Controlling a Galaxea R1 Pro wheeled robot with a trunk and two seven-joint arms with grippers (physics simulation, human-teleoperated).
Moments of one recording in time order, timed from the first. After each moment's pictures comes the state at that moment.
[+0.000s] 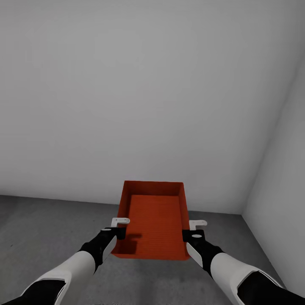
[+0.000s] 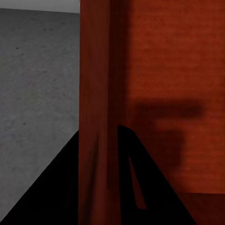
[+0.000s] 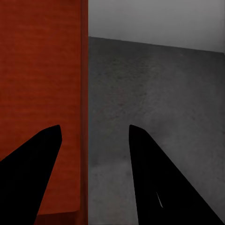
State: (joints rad) left arm -0.79 -0.11 0.00 -0.27 -0.02 0.23 0.12; right arm -0.80 0.08 0.54 -0.18 -0.49 0.06 -0.34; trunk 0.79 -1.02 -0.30
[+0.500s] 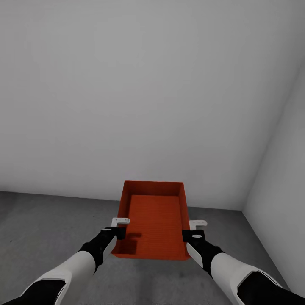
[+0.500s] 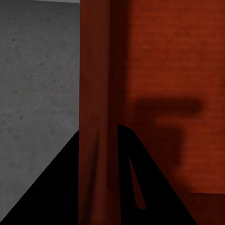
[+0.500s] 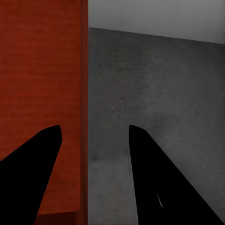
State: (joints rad) left arm -0.79 -0.11 0.00 -0.27 -0.02 0.23 0.12; right arm -0.80 0.08 0.54 -0.17 -0.48 0.05 -0.33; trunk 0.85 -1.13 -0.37
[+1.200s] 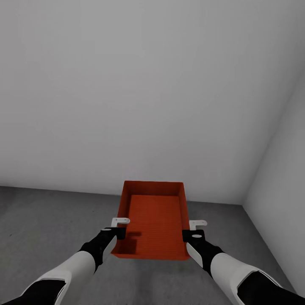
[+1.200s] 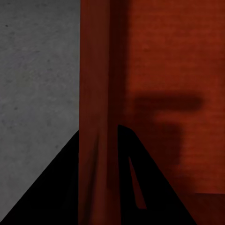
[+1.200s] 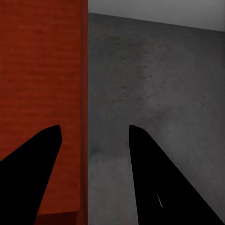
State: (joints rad) left arm -0.79 -0.11 0.00 -0.27 -0.02 0.23 0.12; right arm -0.80 0.08 0.54 -0.17 -0.48 0.05 -0.34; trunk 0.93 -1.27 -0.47
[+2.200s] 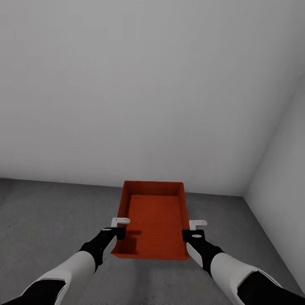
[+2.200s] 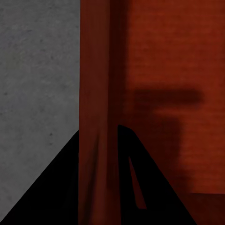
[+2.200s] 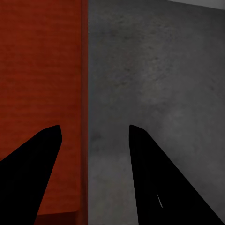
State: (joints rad) left arm -0.79 -0.11 0.00 -0.27 -0.02 0.23 0.12; right arm -0.80 0.08 0.54 -0.18 -0.48 0.06 -0.34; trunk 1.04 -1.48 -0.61
